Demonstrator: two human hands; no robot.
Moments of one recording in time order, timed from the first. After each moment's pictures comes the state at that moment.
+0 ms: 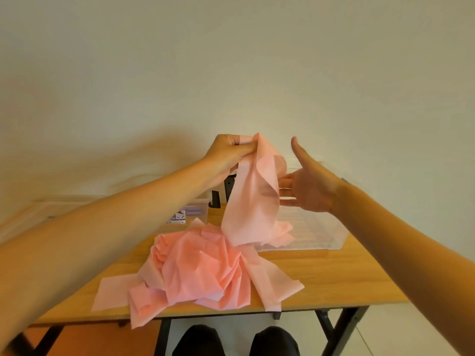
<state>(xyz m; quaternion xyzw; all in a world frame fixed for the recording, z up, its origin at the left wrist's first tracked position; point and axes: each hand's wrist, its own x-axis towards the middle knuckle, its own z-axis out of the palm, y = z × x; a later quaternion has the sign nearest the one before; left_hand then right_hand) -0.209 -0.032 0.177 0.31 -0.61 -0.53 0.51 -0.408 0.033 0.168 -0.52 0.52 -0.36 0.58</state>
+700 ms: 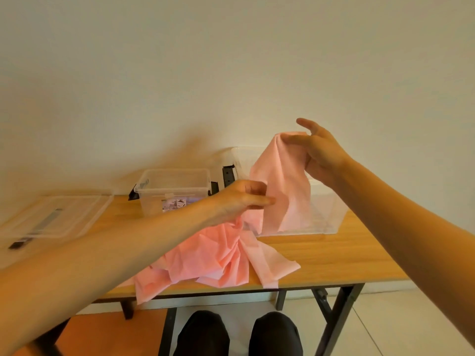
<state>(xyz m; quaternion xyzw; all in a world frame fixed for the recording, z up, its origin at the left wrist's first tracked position) -0.222 0.032 0.088 0.30 -0.70 -0.58 0.31 -0.411 0.060 0.183 -0.52 0.48 -0.58 0.40</state>
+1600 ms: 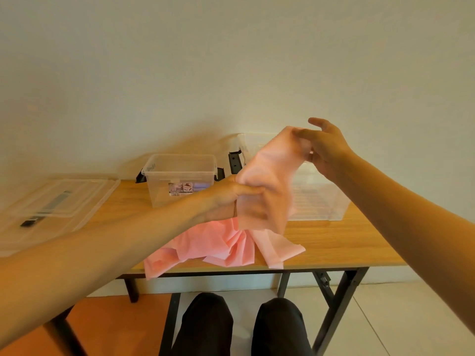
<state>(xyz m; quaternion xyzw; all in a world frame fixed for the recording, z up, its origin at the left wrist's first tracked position) -0.188 0.059 0.069 0.26 -0.56 -0.72 0.33 -0.407 0.058 0.153 -0.46 0.53 -0.62 0.36</state>
